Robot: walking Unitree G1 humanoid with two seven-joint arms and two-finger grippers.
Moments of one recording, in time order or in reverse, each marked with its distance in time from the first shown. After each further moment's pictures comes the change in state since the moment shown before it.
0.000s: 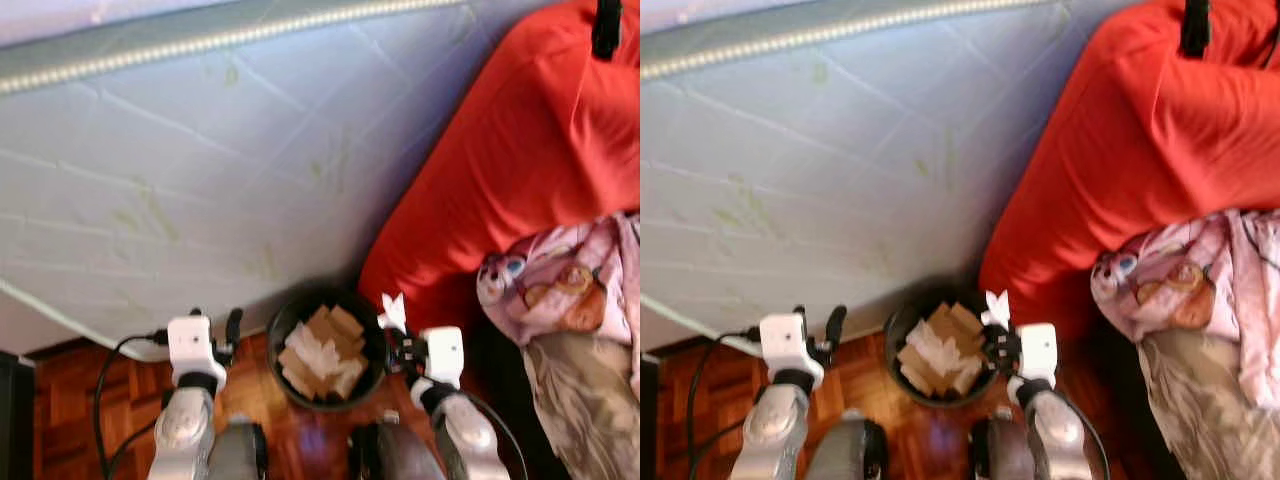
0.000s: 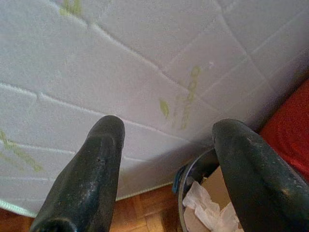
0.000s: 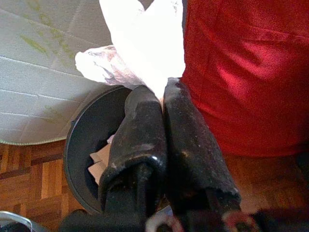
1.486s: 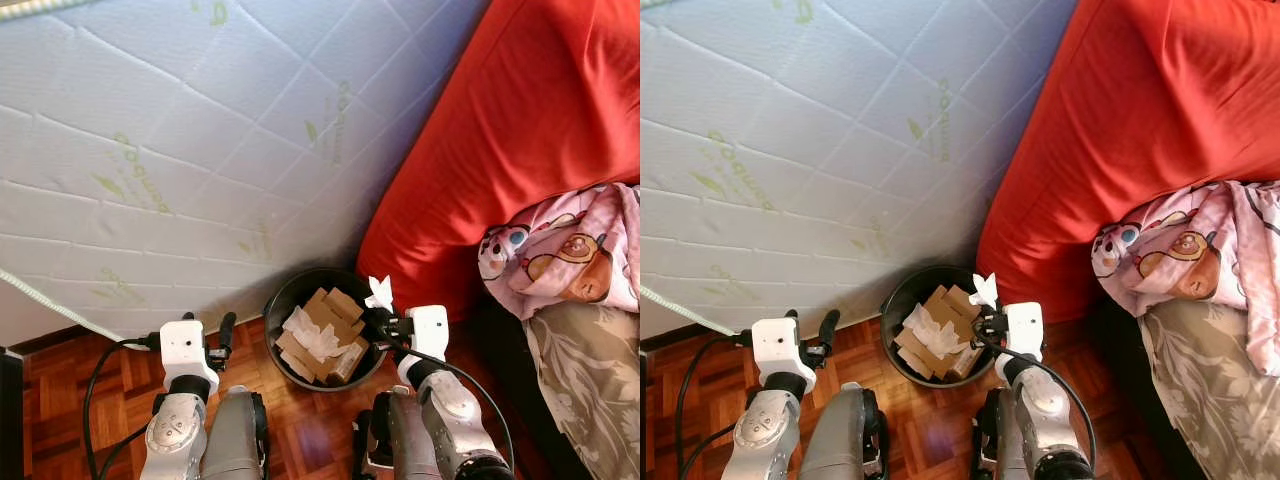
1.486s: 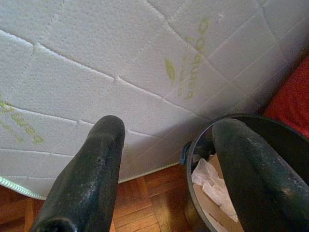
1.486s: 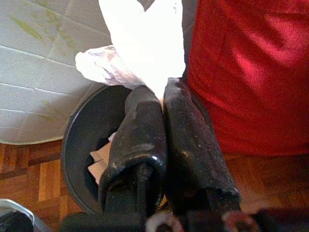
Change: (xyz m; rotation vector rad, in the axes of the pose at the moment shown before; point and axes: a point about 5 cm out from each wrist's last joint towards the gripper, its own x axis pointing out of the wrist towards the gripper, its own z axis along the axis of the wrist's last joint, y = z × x) left arm -0.006 0.009 0.001 0.020 0.015 0.011; right arm 0.024 0.011 0.018 -0.010 -0.015 0.021
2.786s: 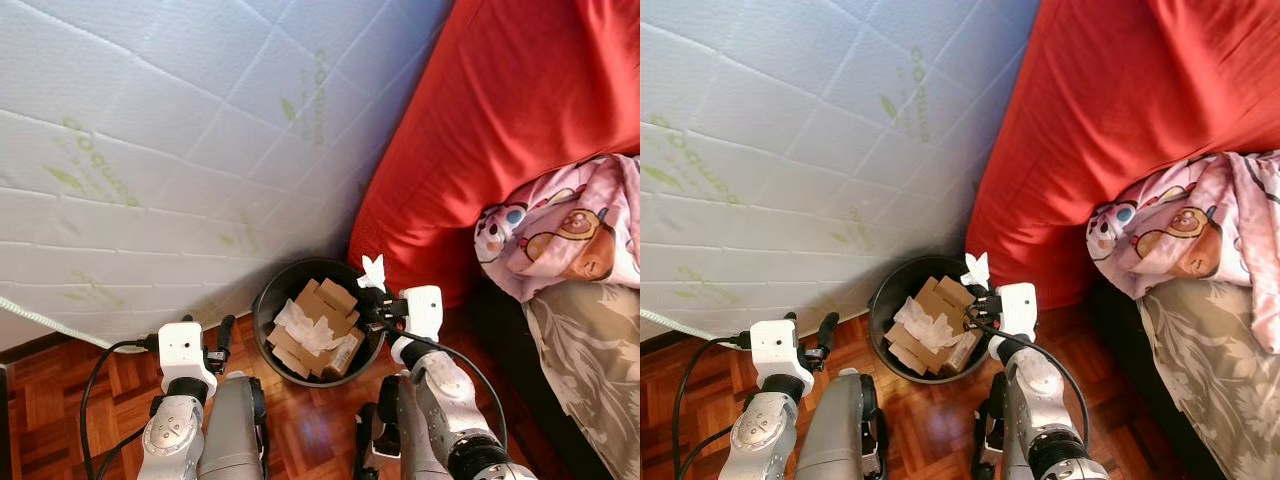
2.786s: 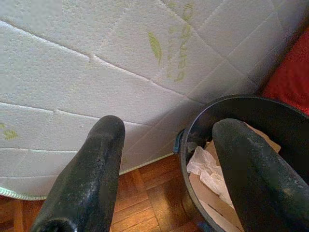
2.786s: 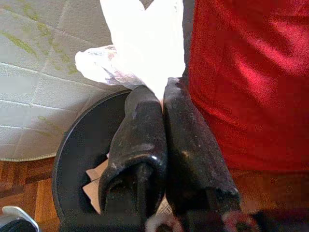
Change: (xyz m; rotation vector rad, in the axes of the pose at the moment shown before) left arm -0.002 0.002 0.000 0.008 0.013 -0.005; right arm 0.015 0.008 0.023 -0.010 -0.073 0.062
